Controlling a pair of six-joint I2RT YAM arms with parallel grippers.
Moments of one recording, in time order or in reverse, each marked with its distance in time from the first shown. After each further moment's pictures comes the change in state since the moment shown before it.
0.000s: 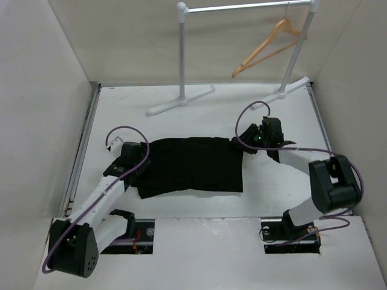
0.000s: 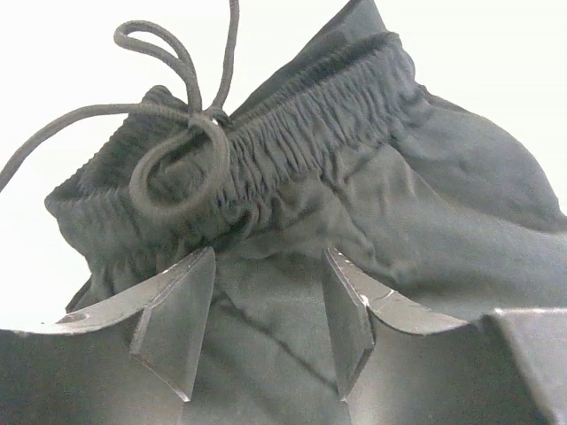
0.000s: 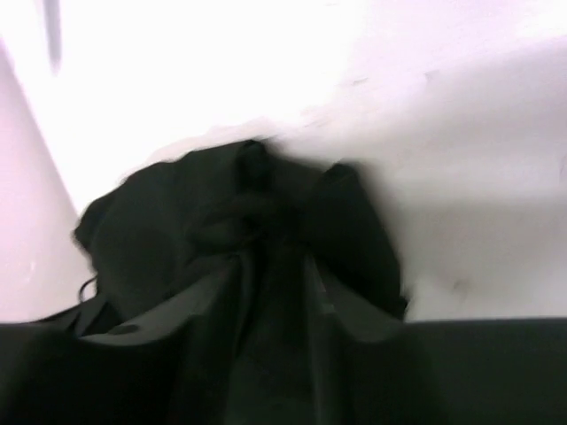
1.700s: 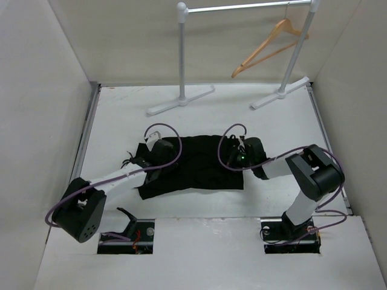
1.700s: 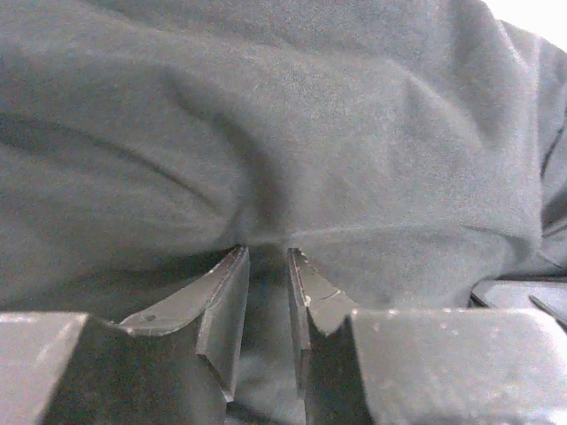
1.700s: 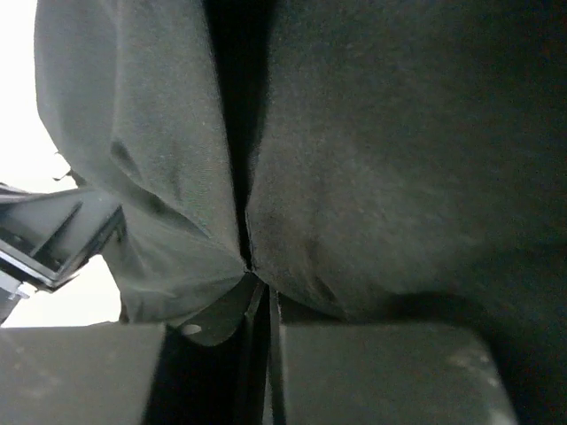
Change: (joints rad) left arm -0.358 0.299 0.087 0.240 0.062 -0.009; right arm 0.229 0.108 -0.195 0.356 -0.112 0.091
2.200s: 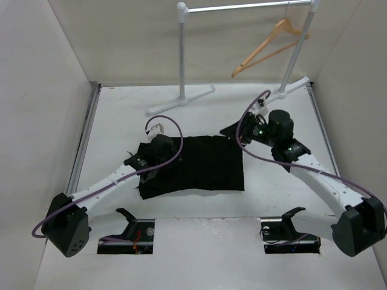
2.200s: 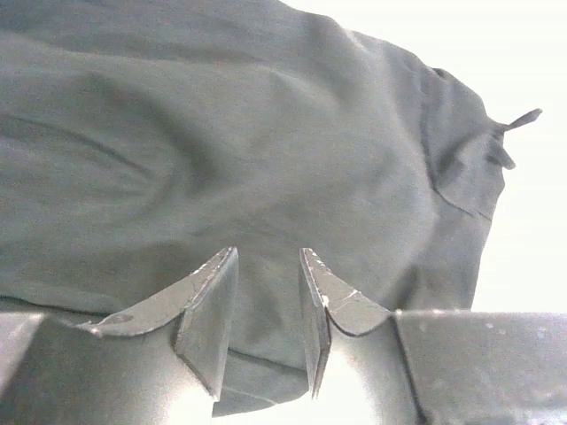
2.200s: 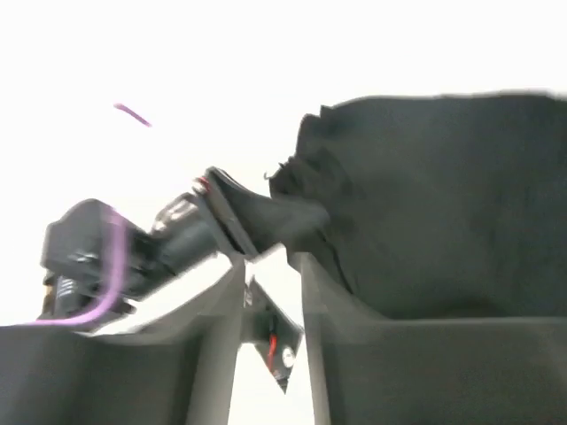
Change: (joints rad) left arm -0.053 -0.172 0.110 -0.171 0.014 0.011; right arm -0.026 -0.537 0.246 -0.386 -0.038 -0.078
